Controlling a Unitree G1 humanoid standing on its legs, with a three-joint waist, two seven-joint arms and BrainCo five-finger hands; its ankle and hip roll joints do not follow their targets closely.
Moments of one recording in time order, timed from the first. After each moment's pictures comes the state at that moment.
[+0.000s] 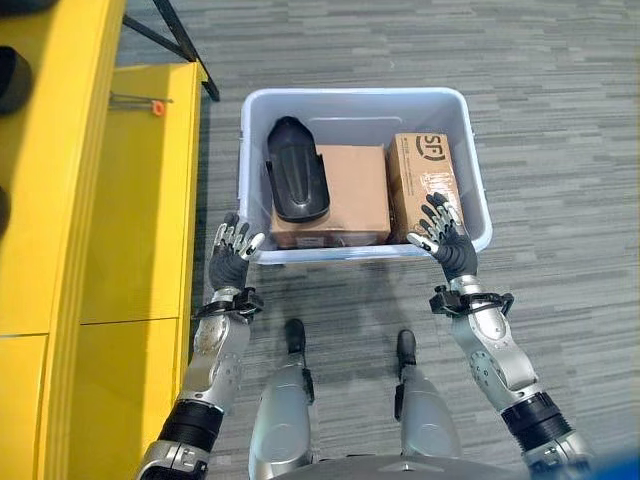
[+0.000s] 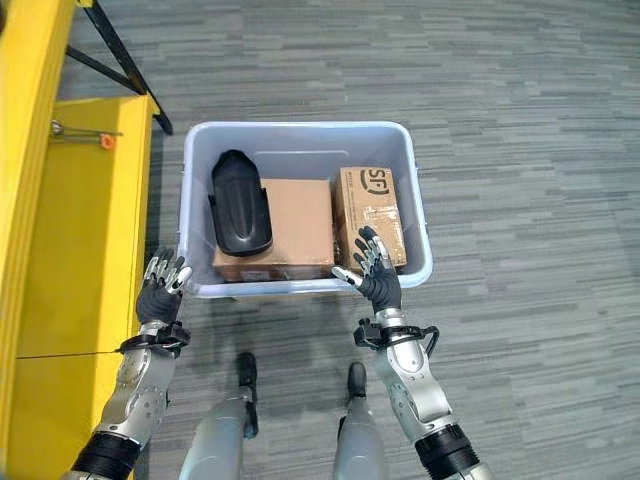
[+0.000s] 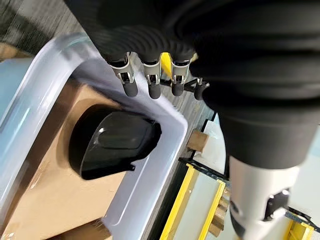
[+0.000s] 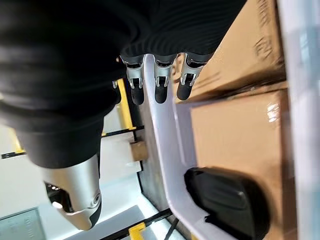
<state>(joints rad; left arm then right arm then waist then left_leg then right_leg) -0.10 0.31 -0.11 0.21 -0.75 -0.30 0.16 -0.15 -0.28 0.30 0.05 0.49 -0.22 -0.17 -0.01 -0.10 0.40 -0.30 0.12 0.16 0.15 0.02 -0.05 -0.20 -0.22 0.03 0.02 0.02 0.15</state>
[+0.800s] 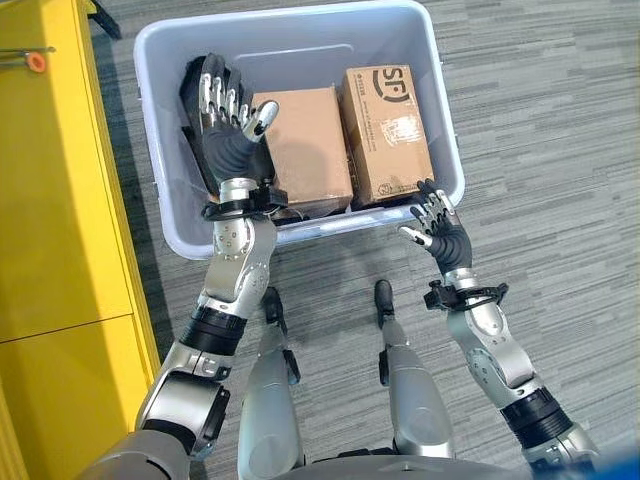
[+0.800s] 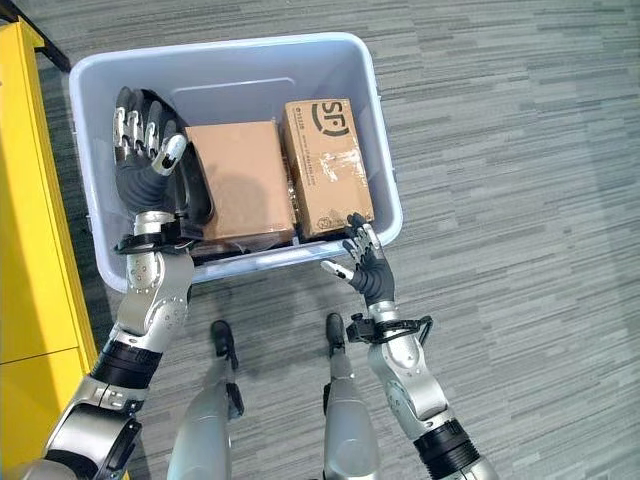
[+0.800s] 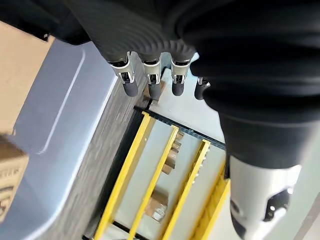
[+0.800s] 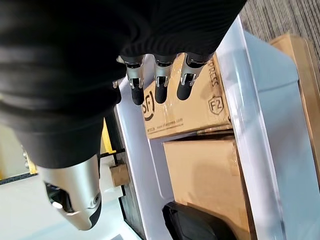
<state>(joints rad) -0.61 0.34 -0.18 0.10 -0.51 -0.38 0.45 -0.17 -0.30 0.35 -0.02 0.49 -0.25 -0.18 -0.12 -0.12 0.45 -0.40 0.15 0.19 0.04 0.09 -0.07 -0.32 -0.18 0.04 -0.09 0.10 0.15</state>
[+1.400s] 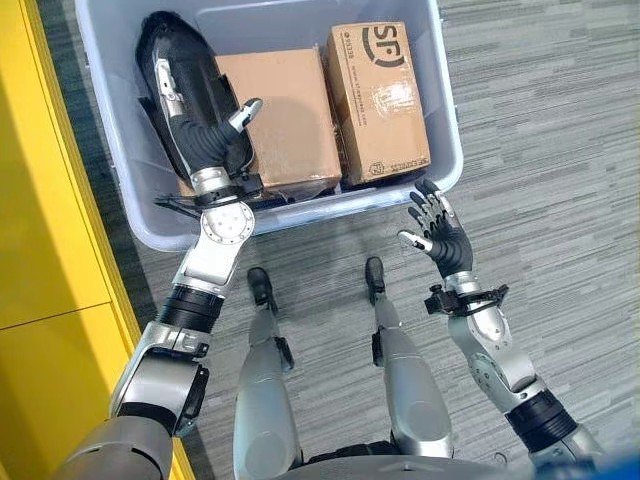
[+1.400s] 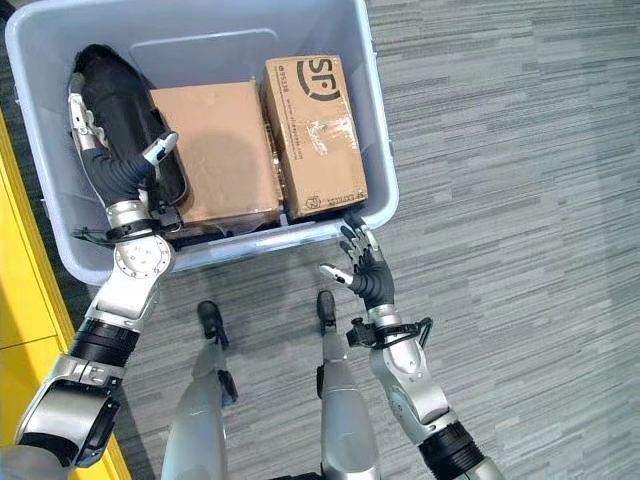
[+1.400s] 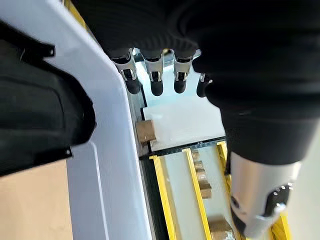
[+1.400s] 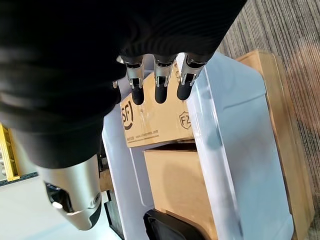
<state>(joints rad) -0.64 0.46 -0.13 0.22 -0.02 -0.29 0.79 -0.16 -0.34 0.40 -0.03 0.51 -0.30 -0.18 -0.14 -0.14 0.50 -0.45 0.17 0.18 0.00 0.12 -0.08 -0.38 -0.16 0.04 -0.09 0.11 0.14</state>
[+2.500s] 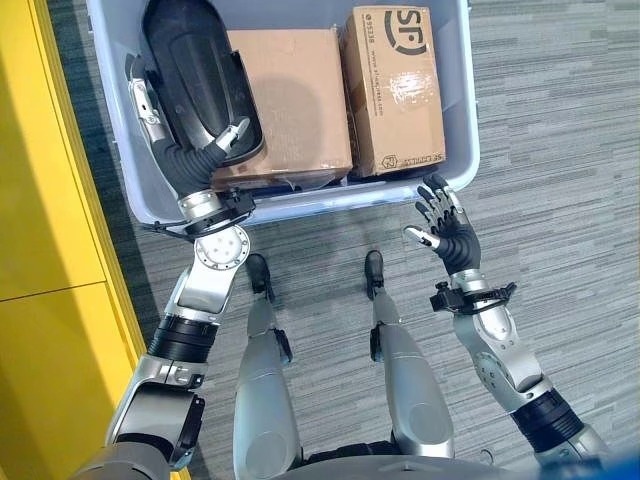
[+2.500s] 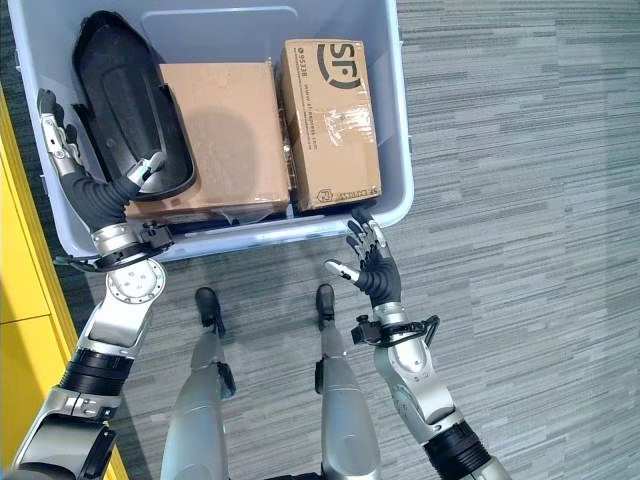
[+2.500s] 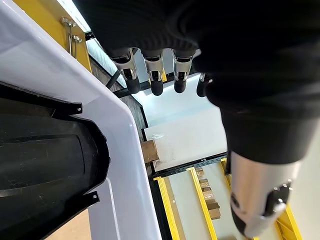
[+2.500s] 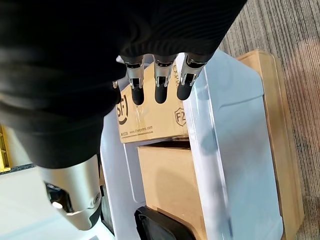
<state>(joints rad) -0.50 0.42 -0.08 0.11 0.06 -0.27 0.83 -0.16 -0.37 0.38 -0.05 0.51 -0.31 -0.20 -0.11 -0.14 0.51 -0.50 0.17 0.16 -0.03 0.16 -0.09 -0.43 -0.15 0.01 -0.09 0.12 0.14</state>
